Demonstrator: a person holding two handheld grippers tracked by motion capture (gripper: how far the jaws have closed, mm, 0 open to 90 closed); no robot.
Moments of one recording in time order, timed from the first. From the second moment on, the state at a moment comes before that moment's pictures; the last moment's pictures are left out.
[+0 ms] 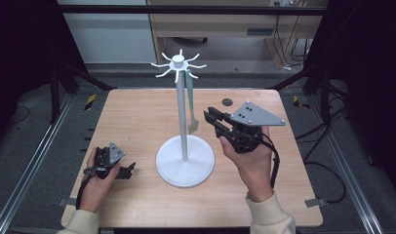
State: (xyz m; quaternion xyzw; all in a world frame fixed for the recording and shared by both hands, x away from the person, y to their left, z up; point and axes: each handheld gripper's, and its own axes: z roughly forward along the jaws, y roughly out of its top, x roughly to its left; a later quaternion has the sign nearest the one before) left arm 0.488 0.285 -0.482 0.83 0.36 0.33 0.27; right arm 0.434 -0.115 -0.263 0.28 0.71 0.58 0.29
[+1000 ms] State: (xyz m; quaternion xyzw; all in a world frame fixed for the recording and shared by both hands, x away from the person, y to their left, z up) left arm 0.487 0.285 -0.481 0.83 0.36 0.33 0.27; right arm 0.449 -0.148 -0.272 0.38 0.71 0.47 0.35
